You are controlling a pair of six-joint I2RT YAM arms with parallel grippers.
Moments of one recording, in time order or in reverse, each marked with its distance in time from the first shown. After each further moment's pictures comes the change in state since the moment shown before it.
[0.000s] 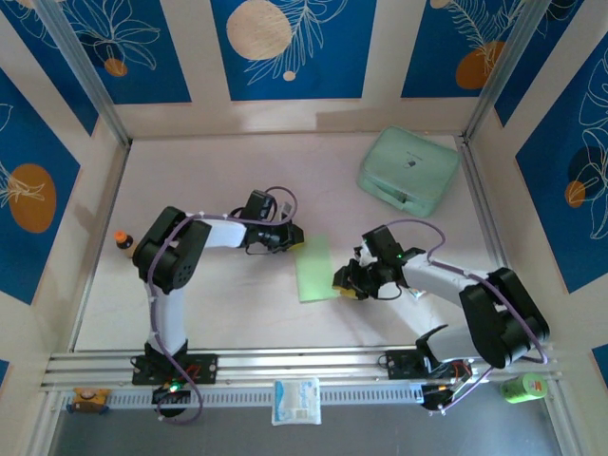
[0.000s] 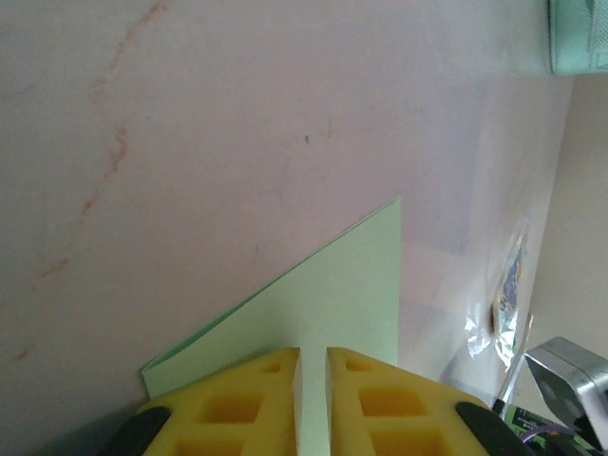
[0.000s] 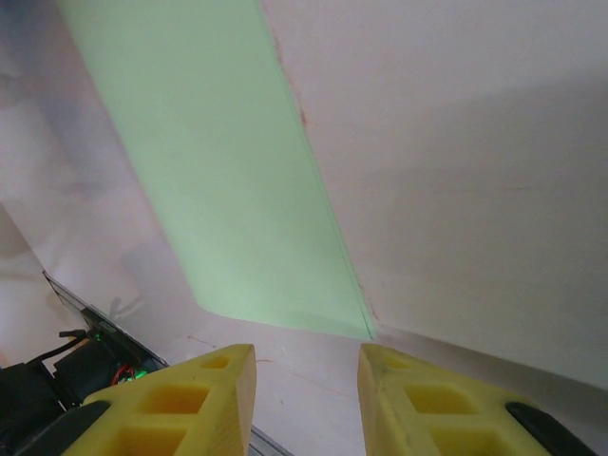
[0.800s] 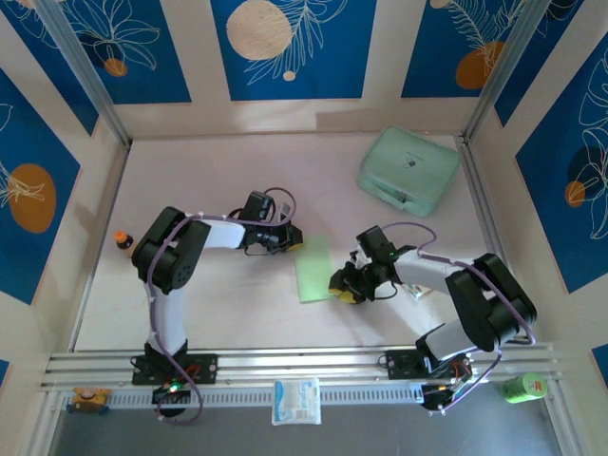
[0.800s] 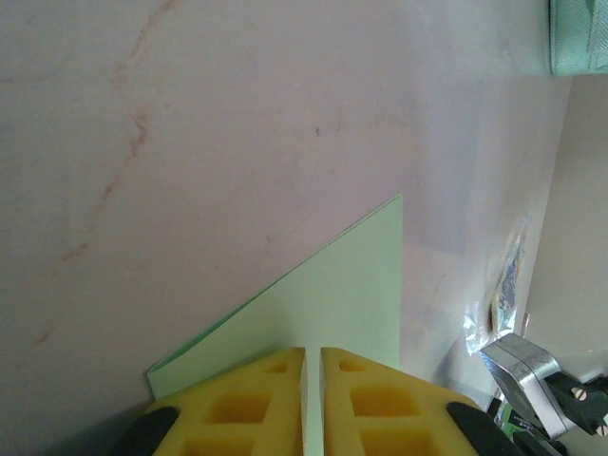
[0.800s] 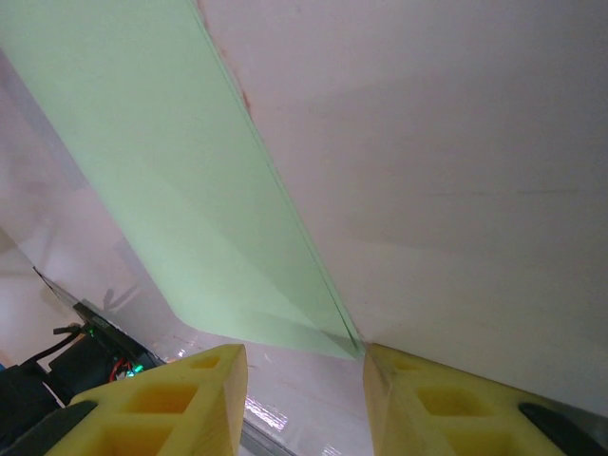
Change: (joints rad) left arm 0.004 -0.004 -0.011 0.004 0.003 -0.008; right arm 0.027 0.104 0.029 0.007 -0.032 0.034
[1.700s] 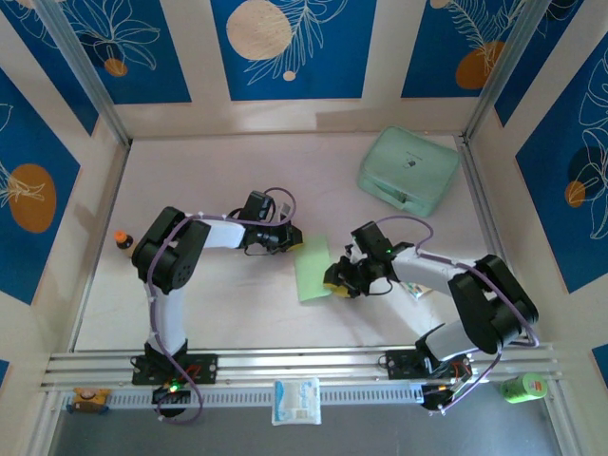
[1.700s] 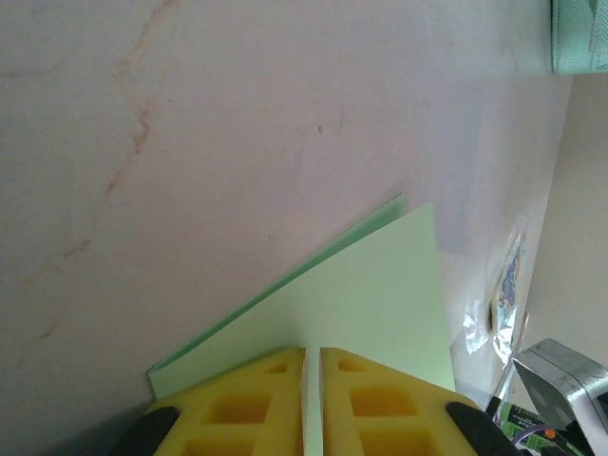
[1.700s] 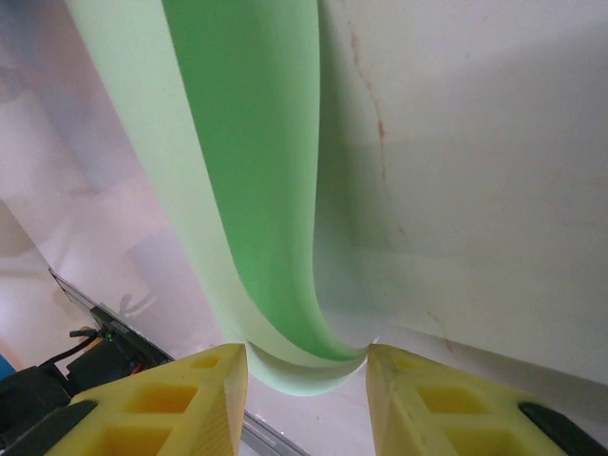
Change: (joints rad) left arm 0.001 0.000 0.002 -0.007 0.003 0.000; right arm 0.032 -0.027 0.043 0.003 0.032 0.022
